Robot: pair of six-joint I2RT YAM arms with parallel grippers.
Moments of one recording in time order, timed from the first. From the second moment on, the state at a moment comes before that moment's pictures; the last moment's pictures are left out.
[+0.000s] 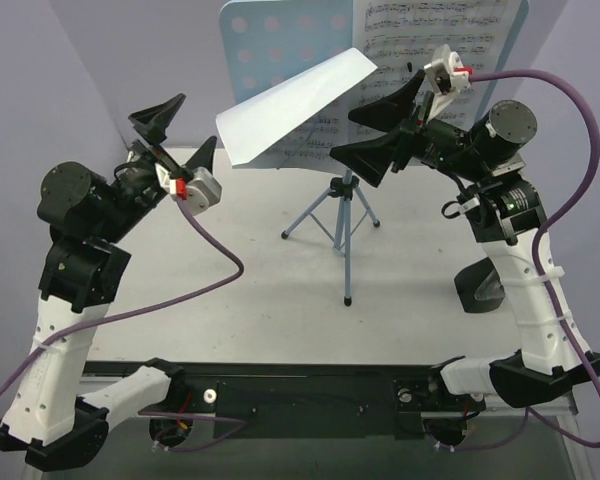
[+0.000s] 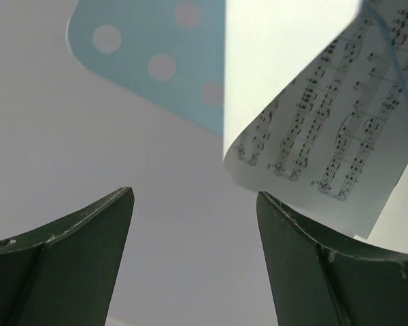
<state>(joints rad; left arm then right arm) -0.37 1.02 1.59 -0.27 0.35 0.95 0.38 1.31 1.79 -0.22 -0.78 0.24</state>
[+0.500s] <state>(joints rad) -0.57 1.08 1.52 -0.11 0.34 1.08 0.47 1.34 1.72 -0.12 -0.67 0.36</state>
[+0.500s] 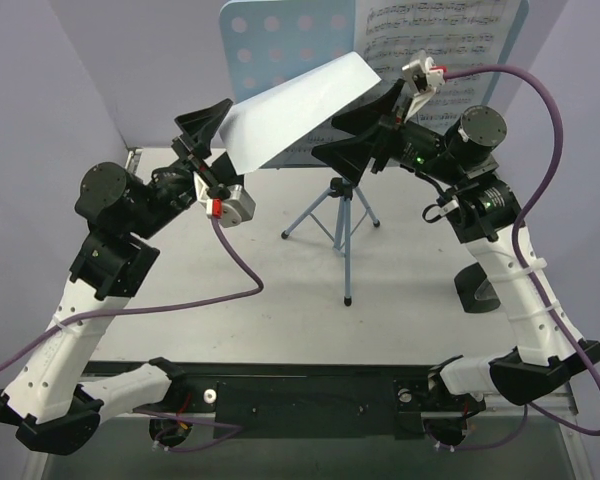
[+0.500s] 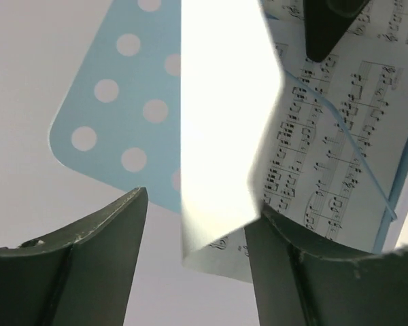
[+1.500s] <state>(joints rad) -0.58 1.08 1.47 0.05 0.31 1.08 0.50 1.43 1.72 0.06 -0.68 0.42</state>
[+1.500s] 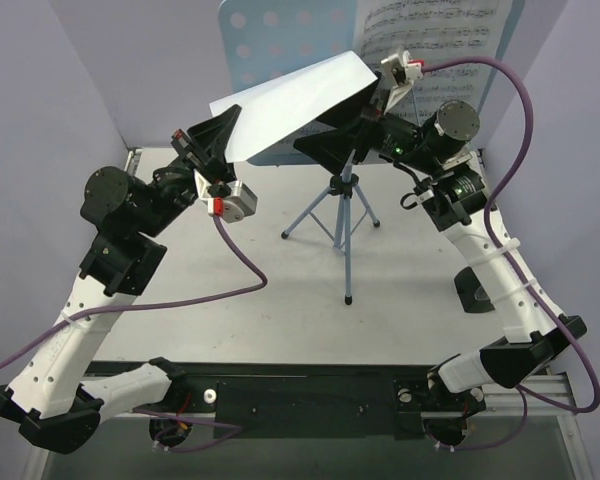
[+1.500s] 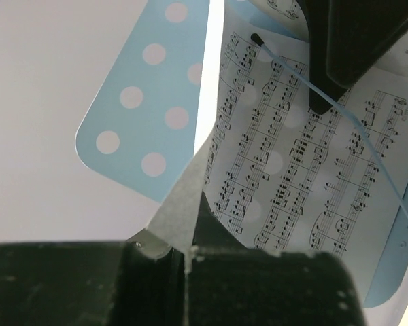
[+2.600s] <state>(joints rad) -0.48 1.13 1.60 0.14 0.24 1.05 0.53 1.39 1.67 0.07 -0.78 0.31</state>
